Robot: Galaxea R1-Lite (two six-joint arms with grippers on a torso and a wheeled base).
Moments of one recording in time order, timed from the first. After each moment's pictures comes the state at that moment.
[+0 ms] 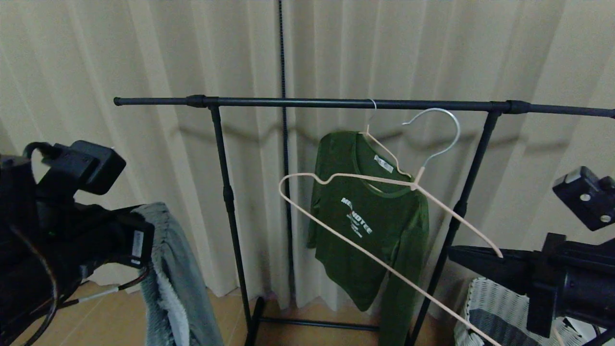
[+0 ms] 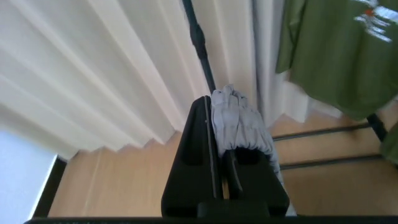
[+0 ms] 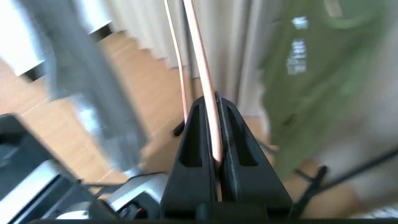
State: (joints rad) left arm -0.41 1.28 -0.63 -0.29 0.37 0.15; right arm 0.62 1.19 -0.58 -0.22 0.09 0.17
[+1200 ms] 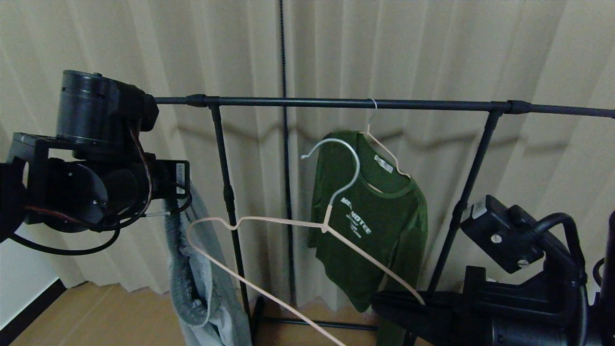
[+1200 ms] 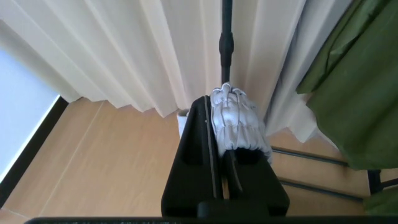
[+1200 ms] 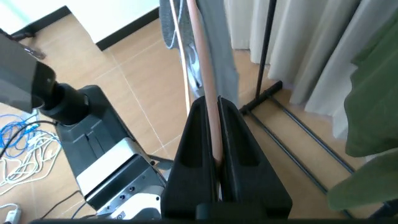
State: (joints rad) left arm -0.44 1.55 -1.09 0.04 0.60 -0.12; right arm 0.99 1.36 -0.67 -0.26 -0.02 0.33
